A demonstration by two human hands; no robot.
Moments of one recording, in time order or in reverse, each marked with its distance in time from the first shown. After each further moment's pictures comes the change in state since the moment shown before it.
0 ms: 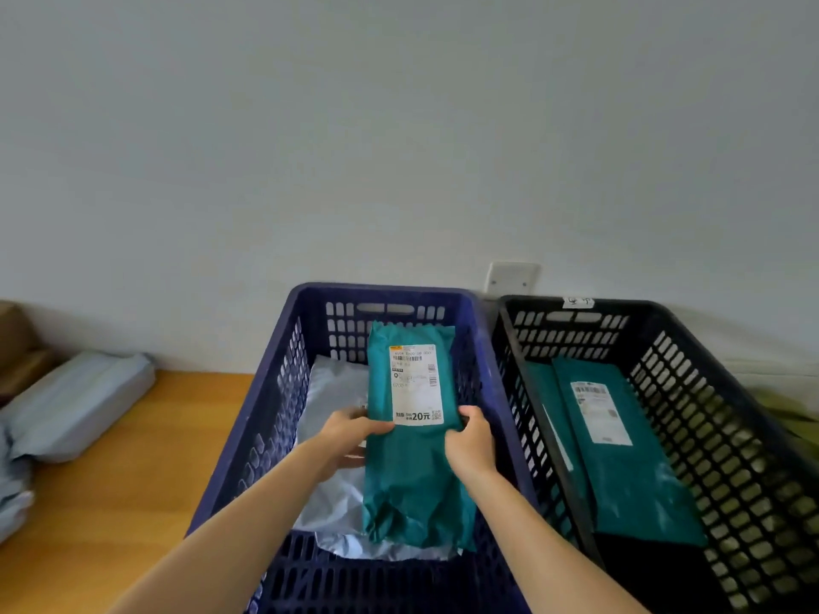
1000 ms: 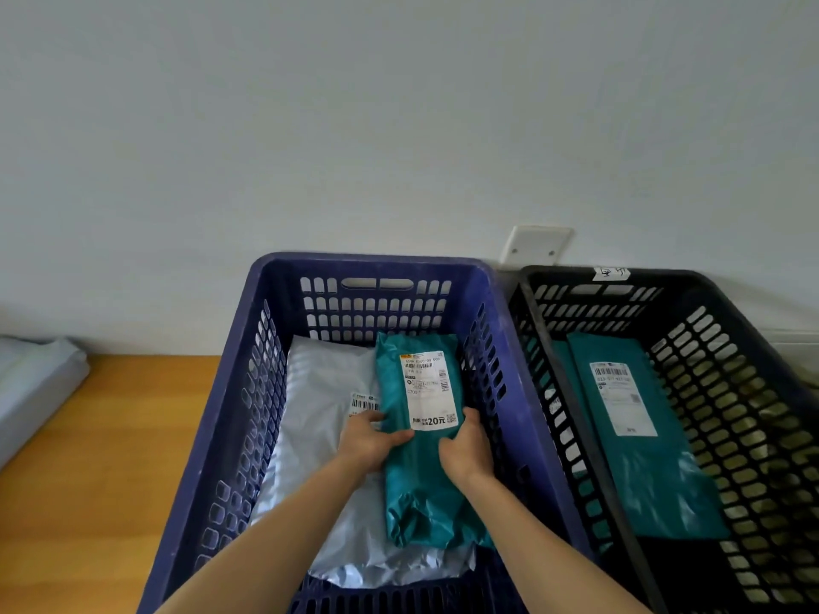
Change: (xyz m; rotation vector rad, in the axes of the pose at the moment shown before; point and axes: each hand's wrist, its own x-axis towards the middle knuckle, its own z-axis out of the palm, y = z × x) left_hand 0.107 -0.029 0.034 -0.043 0.105 -0.102; right_hand 0.064 0.028 0.048 -0.208 -0.028 0.172
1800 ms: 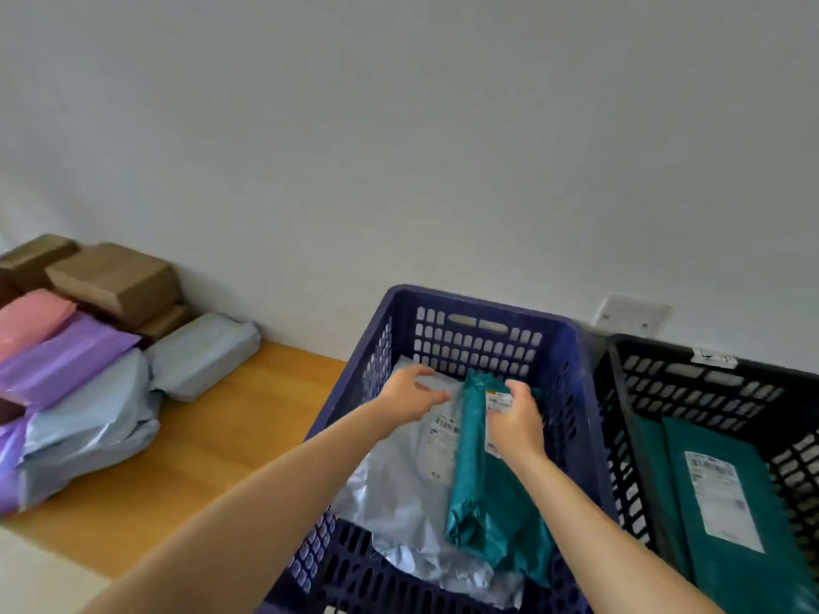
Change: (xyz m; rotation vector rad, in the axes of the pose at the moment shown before) left_hand -0.105 0.070 -0.072 0.186 0.137 0.323; right_hand -0.037 -0.074 -0.031 0.078 -0.049 -0.450
